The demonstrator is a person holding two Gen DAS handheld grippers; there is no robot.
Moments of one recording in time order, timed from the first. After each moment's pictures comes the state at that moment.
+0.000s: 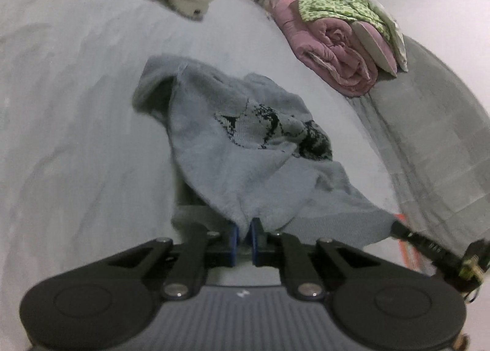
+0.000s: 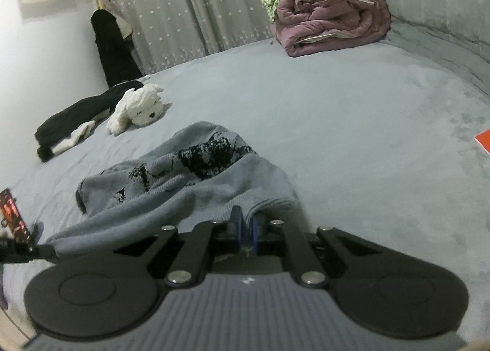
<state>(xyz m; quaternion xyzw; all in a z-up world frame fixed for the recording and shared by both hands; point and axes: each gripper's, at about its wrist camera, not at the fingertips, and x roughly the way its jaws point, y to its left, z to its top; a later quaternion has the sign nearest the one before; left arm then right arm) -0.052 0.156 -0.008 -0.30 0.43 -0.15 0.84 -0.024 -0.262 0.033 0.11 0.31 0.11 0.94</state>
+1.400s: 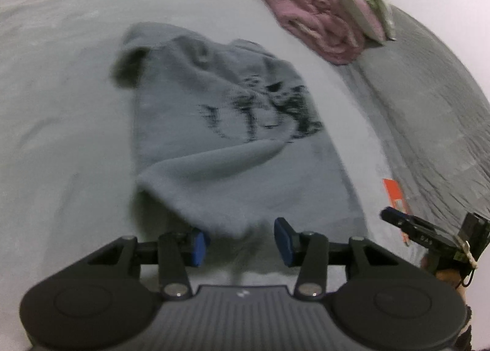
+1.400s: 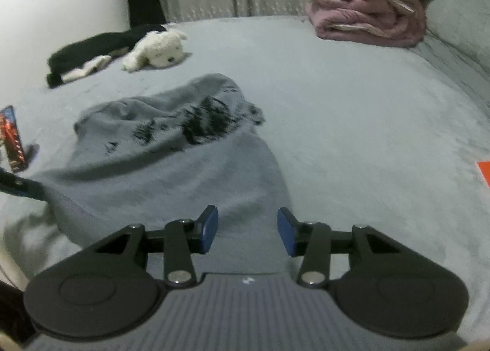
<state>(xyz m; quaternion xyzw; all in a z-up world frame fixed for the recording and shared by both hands) -0.043 0.139 -0.031 -0.25 0.46 -0.20 0.83 -0.029 -0.238 0.017 -0.01 0.36 0.16 0.92</state>
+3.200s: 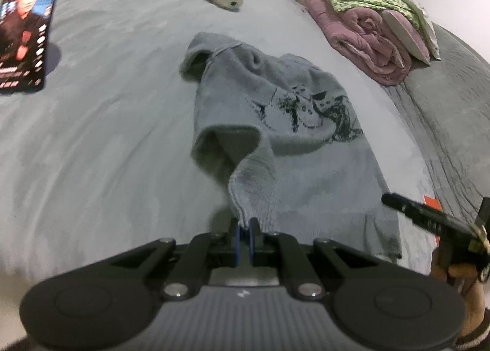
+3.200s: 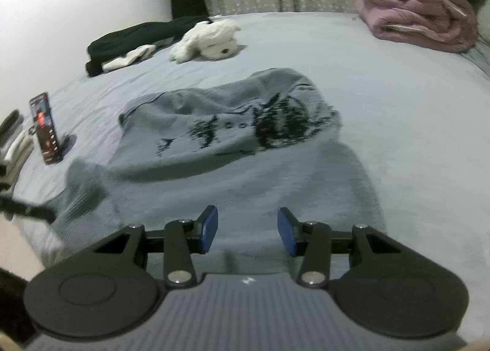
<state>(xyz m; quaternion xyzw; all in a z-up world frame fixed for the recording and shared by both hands) -0.124 0.145 -0.013 -0.24 0.46 -0.06 0.86 -0.014 -0.185 0.008 0.00 0.36 0.22 0.90</state>
